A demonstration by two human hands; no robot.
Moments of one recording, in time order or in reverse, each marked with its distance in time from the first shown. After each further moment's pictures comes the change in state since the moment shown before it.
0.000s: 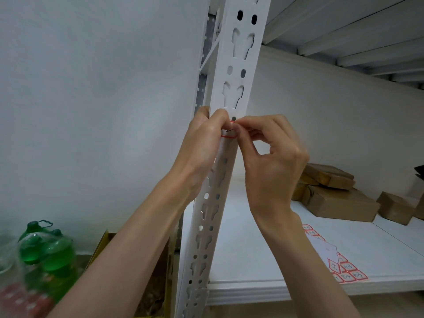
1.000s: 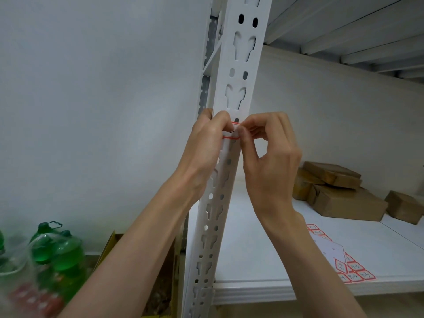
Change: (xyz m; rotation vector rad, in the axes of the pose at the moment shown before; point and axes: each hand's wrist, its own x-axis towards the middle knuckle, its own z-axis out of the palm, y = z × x) left_hand 0.001 0.000 -0.001 -0.016 -0.011 -0.020; right_hand -0.001 0.003 0.006 -0.003 -0.044 0.004
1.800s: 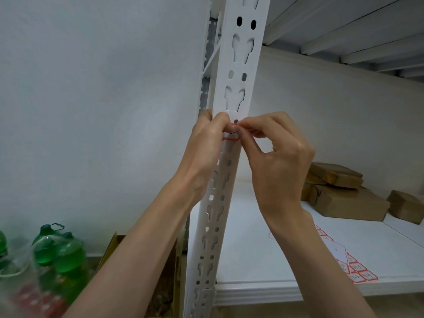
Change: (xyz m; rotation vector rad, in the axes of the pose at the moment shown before) left_hand 0.000 0.000 0.001 0.003 0.014 -0.009; right_hand 0.006 -0.002 -0.012 -0.052 0.008 -0.048
